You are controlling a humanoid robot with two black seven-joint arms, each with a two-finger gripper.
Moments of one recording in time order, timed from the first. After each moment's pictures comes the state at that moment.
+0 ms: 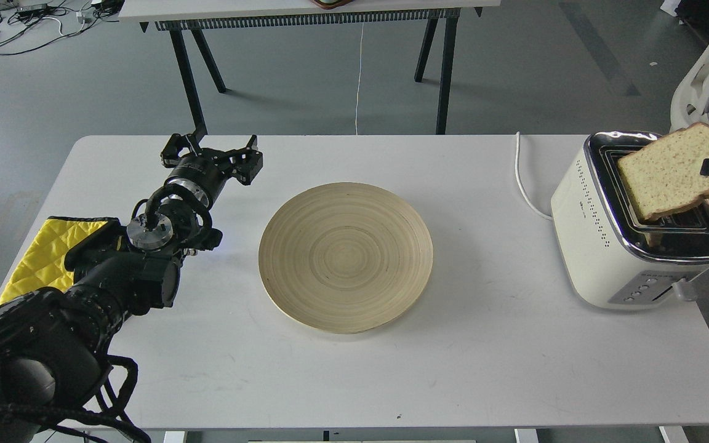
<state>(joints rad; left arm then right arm) -0.88 -0.01 -0.64 -0.16 -1.03 -0.49 0.15 2.33 -0.73 -1.78 1.59 -0.44 -0.12 0.35</state>
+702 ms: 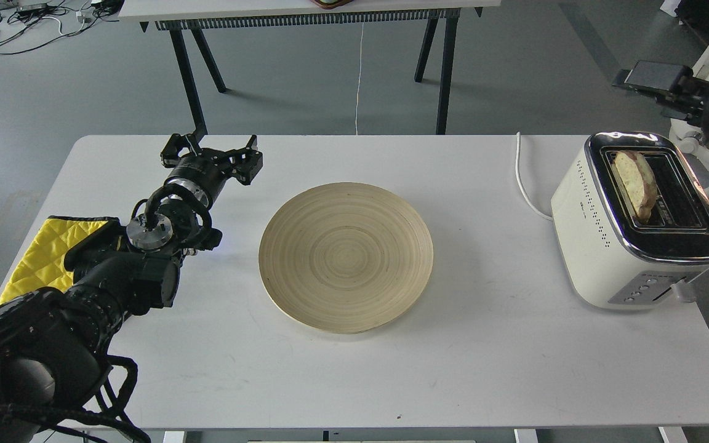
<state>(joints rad) -0.88 -0.01 -0.64 -0.16 -1.03 -0.49 0.15 2.16 -0.78 -1.26 1.54 -0.13 -0.12 0.36</state>
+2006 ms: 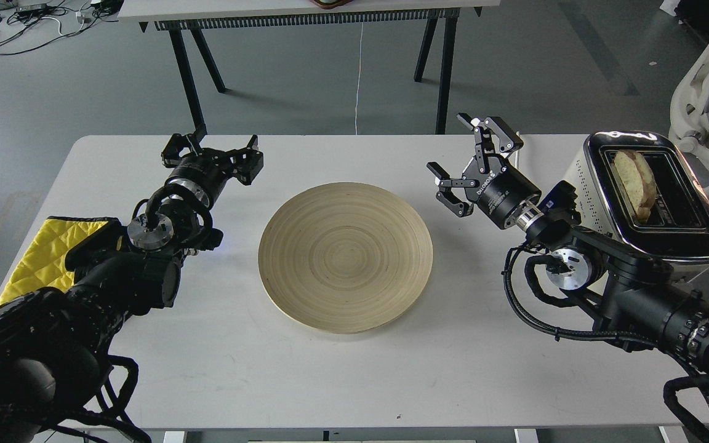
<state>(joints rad) -0.88 -0.01 -0.64 -0.16 -1.03 -0.49 0.15 0.81 -0.20 0.31 0.63 0.00 0.49 0.49</state>
